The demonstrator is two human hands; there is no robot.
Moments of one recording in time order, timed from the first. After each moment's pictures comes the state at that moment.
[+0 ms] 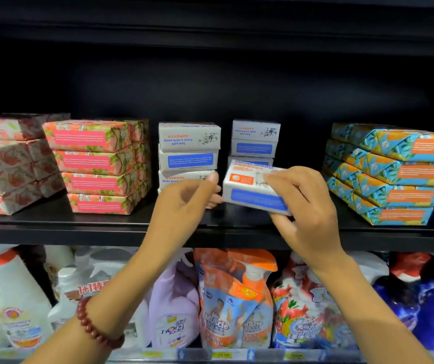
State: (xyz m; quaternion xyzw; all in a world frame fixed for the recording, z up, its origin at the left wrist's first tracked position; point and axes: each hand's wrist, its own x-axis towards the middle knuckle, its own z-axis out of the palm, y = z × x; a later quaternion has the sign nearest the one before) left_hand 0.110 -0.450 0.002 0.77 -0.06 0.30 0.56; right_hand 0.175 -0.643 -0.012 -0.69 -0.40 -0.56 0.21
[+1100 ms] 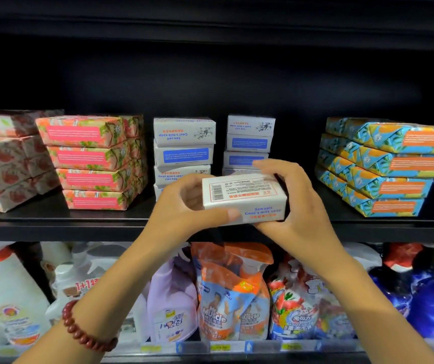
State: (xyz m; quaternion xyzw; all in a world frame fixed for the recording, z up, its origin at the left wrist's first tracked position) left_hand 0.095 -0.448 0.000 0.73 -0.18 0.19 0.63; right_hand 0.136 -0.640 0.000 -0.76 -0.40 -0.29 0.41
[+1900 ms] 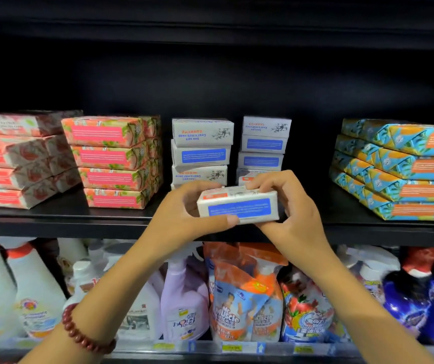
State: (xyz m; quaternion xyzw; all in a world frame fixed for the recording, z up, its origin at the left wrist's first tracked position) left_hand 0.090 -0.424 -0.006 0.76 -0.14 0.19 0.60; right_hand 0.135 -0.605 -0.009 -0.68 -0.44 -0.26 0.53
